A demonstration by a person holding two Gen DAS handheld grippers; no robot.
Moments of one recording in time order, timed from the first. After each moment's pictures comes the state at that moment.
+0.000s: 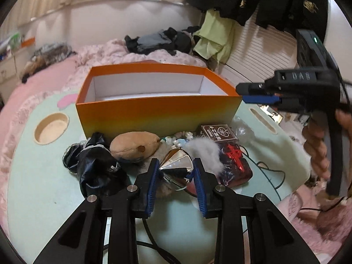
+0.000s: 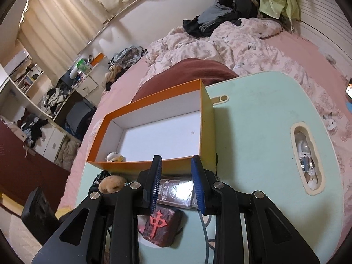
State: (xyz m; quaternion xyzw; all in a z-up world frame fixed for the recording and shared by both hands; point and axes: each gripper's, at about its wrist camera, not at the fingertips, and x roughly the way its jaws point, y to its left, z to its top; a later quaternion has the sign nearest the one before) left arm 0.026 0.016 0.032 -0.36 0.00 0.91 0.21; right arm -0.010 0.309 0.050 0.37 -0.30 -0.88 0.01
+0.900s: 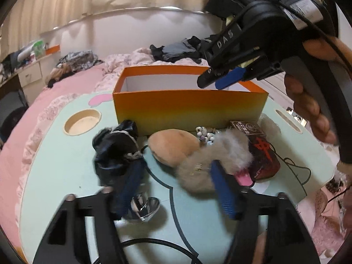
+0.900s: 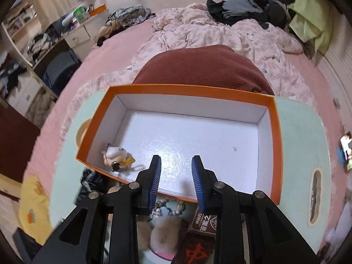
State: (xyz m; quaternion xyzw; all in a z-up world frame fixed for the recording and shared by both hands) left arm 0.042 -0.010 0.025 -0.34 0.00 0.93 0.13; right arm -0.101 0.220 0.063 0.49 -0.13 -0.86 0.00
